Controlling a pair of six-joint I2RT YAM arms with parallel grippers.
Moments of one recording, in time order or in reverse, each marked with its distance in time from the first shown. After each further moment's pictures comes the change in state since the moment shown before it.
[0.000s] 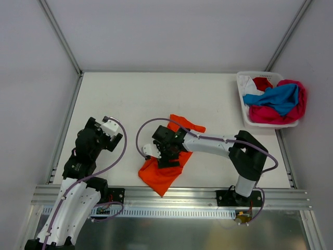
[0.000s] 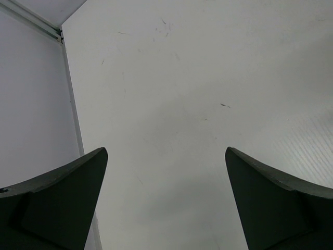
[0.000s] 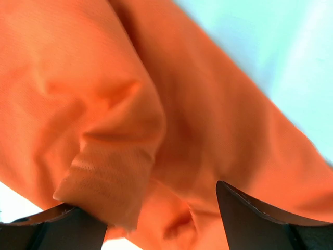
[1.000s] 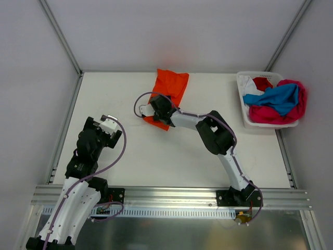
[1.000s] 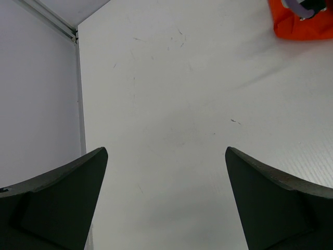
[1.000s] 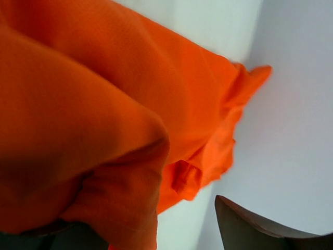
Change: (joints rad) left arm 0.000 0.003 -0.063 0.136 -0.054 -0.051; right arm -0.282 0.542 0.437 0.719 0.650 -0.490
